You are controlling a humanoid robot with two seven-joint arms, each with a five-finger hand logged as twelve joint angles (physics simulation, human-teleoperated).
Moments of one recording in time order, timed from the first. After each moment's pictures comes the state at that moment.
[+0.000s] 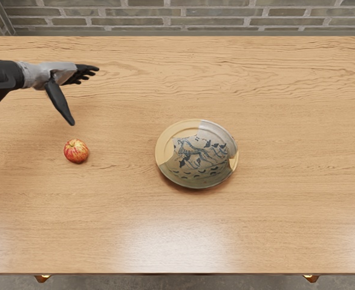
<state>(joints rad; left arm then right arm) -1.27 0.40 0.05 -0.39 0.73 -0.61 -0.25 -0.02 0.00 -0.09 0.27 0.07 0.14 -0.05</state>
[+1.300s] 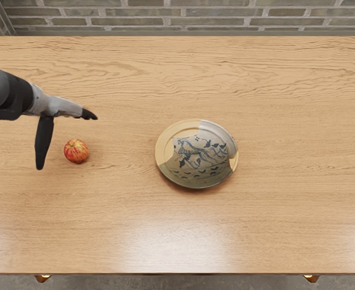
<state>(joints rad) -1.40 0.79 -0.08 -1.51 0.89 -0.60 0.61 0.03 0.00 -0.09 0.24 0.07 0.14 -0.05</state>
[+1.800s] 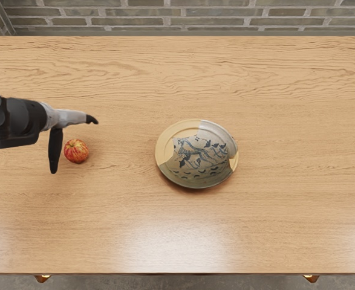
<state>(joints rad) -1.25 0.74 -0.07 -1.51 1.08 -0.36 0.61 0.03 0.00 -0.09 0.24 0.07 0.14 -0.05</state>
